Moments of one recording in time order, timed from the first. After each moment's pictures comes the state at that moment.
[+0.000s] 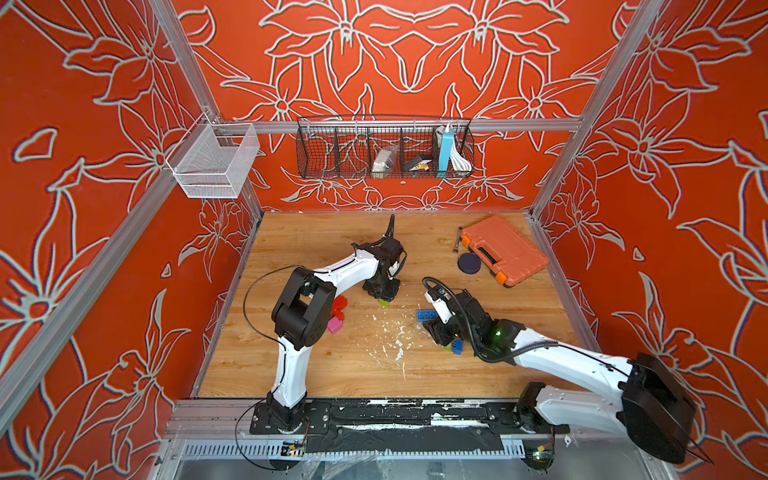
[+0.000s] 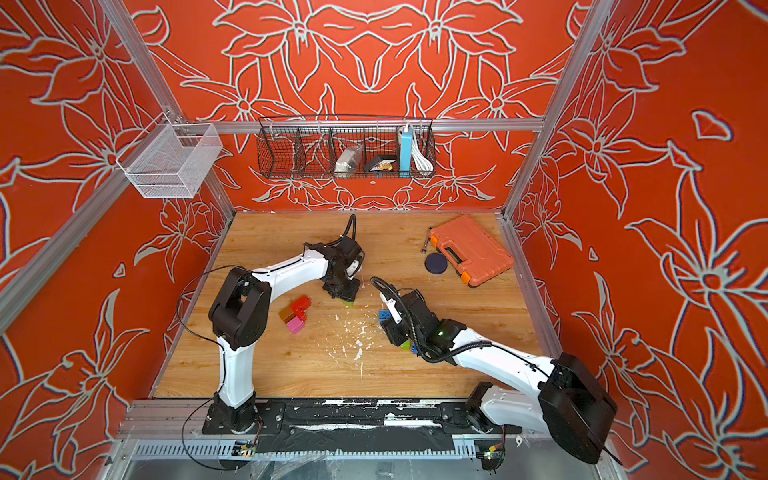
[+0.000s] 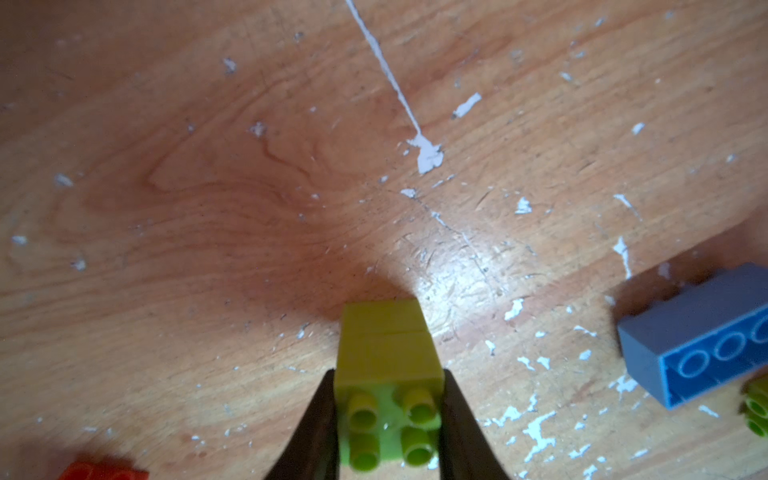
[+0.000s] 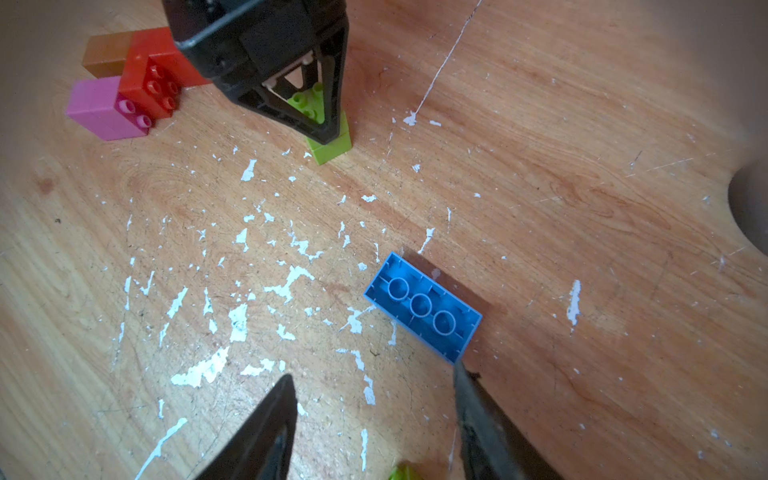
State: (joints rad) left arm -0.54 2.02 1.51 -0.88 0.08 -0.20; right arm 0.84 1.17 0.58 -0.17 0.07 0.14
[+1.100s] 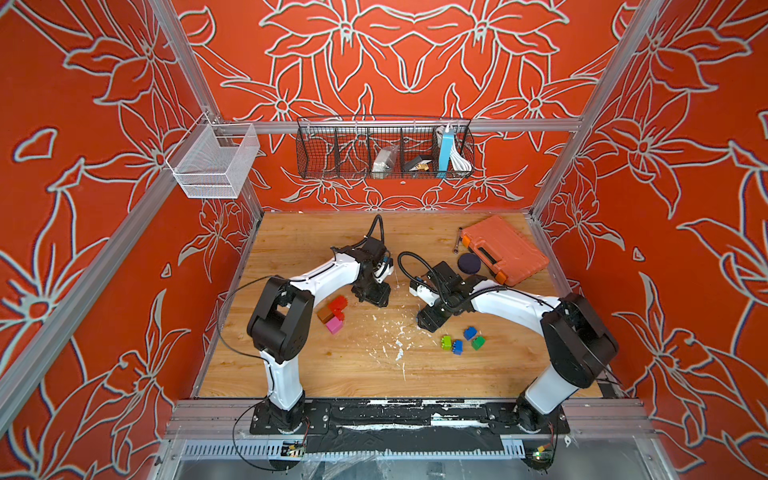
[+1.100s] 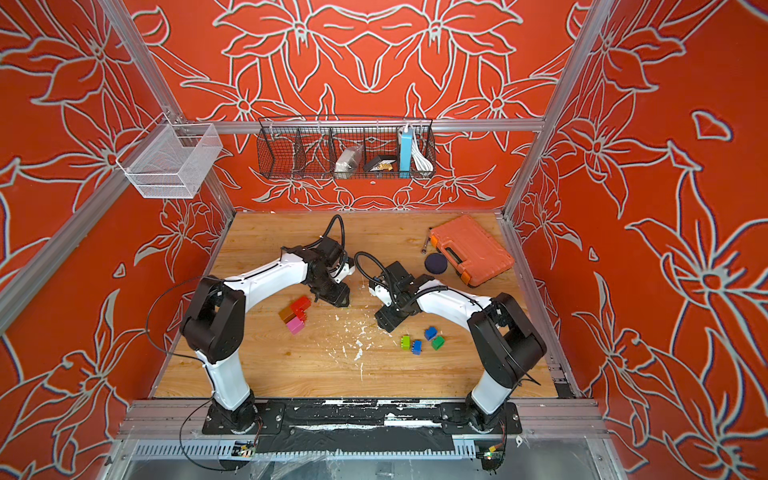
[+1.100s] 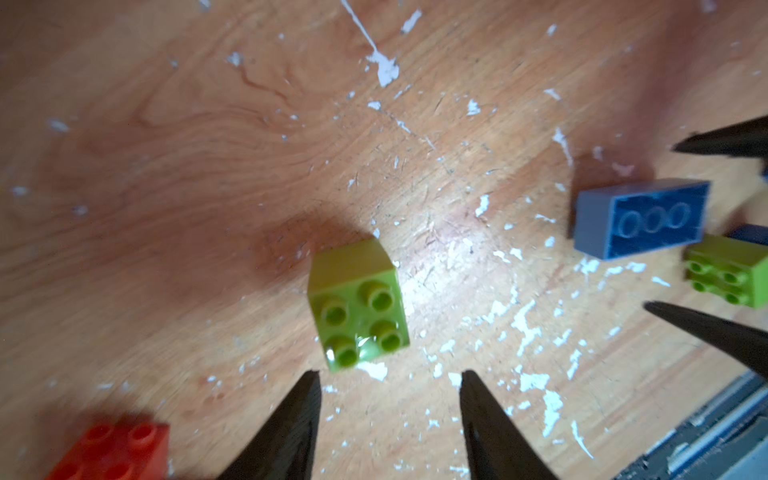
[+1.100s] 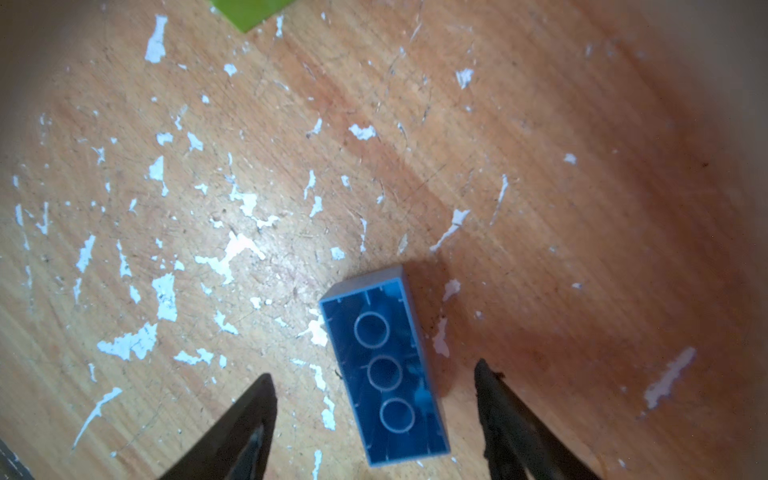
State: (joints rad) left arm -0.44 1.80 1.33 -0.86 0.26 0.00; right arm 0.67 1.66 1.01 -0.59 -0.20 -0.13
